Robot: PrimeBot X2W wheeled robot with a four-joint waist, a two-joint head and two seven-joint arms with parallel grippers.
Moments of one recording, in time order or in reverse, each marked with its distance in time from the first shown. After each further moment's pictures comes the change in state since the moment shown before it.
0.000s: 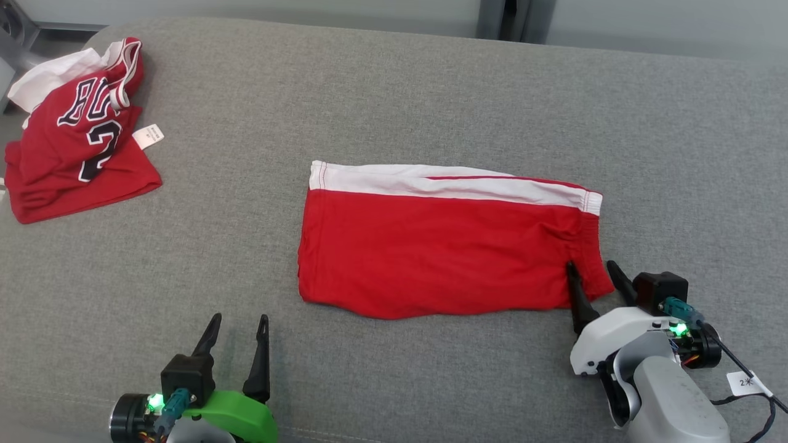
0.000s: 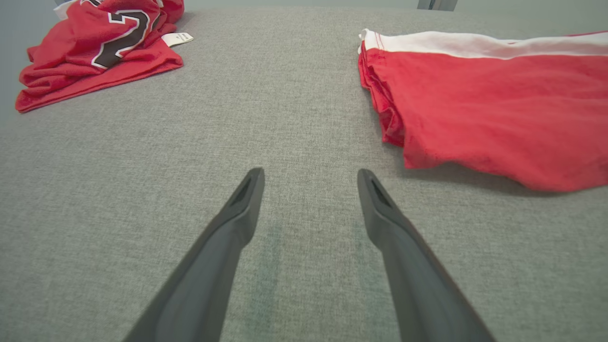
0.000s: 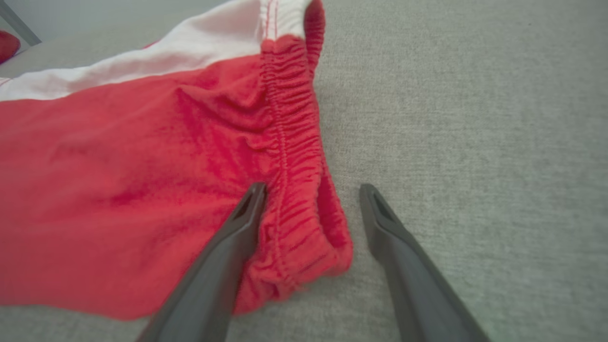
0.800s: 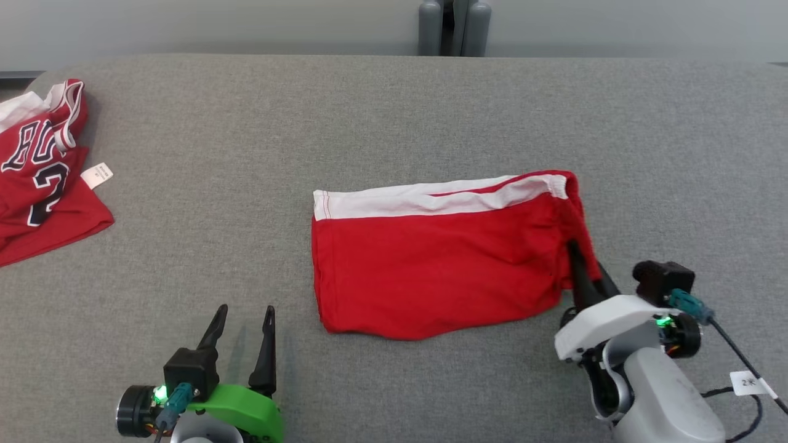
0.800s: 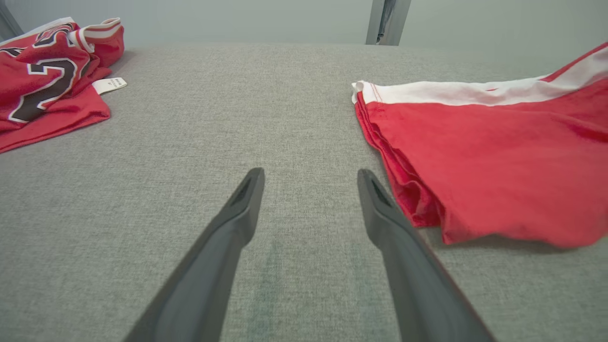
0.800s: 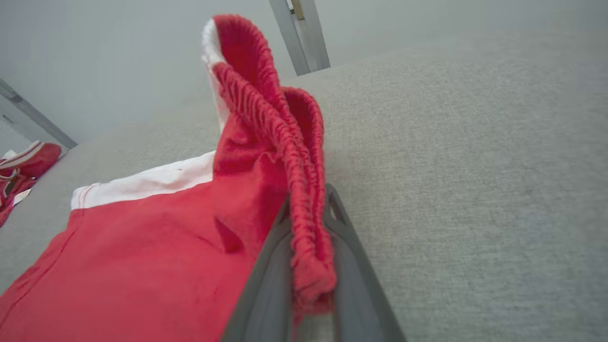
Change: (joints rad) left arm -0.010 -0.001 -0.021 -0.021 -0.028 0.002 0.000; right arm 0.038 -0.003 0.076 -0.178 0.225 -0.001 0.004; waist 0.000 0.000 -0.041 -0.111
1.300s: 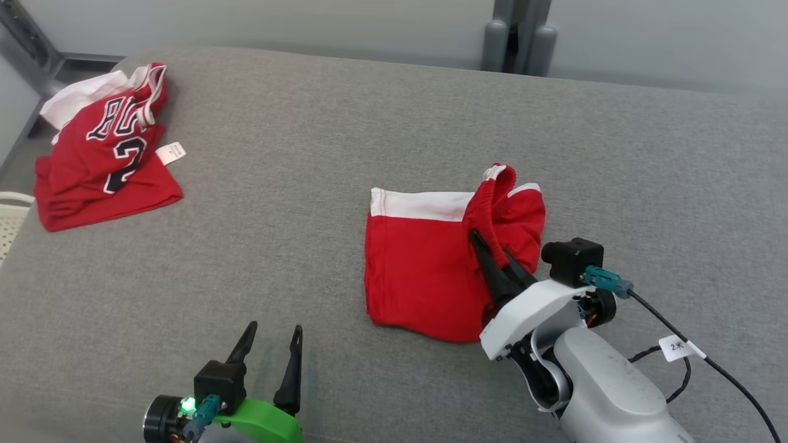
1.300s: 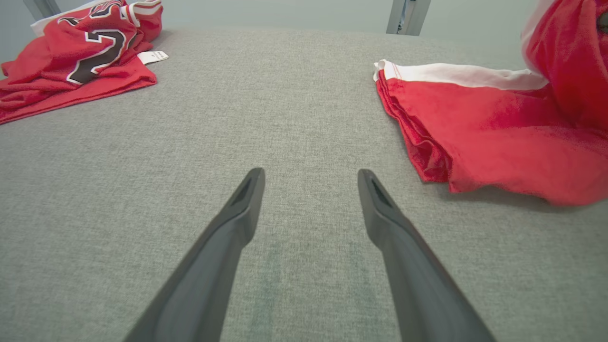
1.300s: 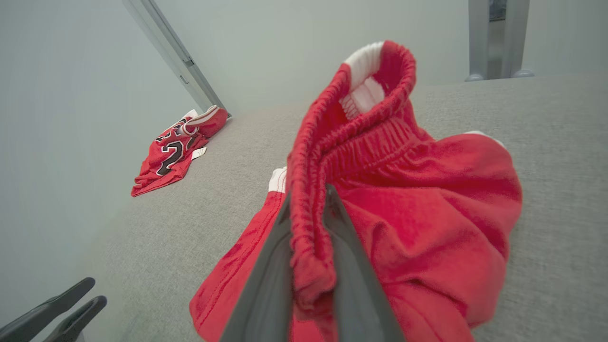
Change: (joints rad) left arm 0.020 0.000 -0.081 0.023 -0.025 0.004 0.000; right arm -0.110 0.002 0.375 -0.017 0.193 0.000 0.000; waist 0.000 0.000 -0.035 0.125
